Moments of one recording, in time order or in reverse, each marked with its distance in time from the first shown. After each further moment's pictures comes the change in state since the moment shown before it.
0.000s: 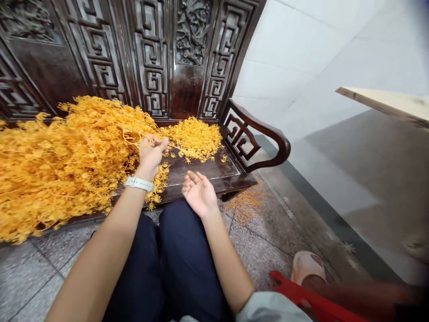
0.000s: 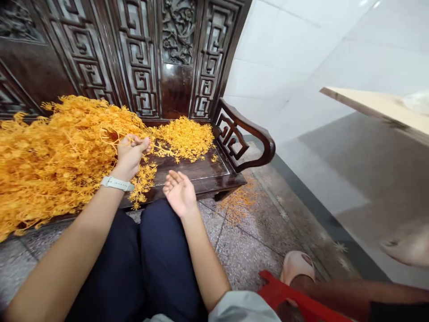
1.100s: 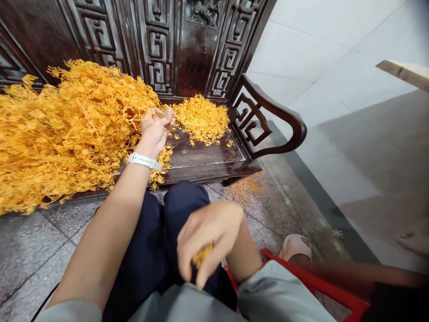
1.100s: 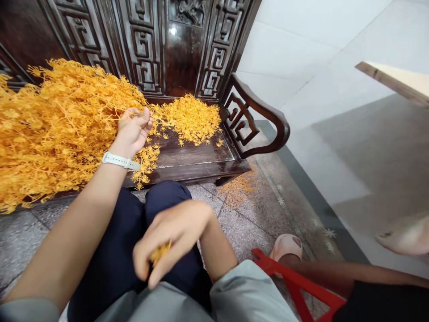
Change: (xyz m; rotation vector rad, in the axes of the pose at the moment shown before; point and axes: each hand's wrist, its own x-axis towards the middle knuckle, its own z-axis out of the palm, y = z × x) left_hand 0.007 0.003 0.000 -0.255 -0.038 -0.113; right_hand -0.071 0.003 0.036 -0.884 -1.611 0.515
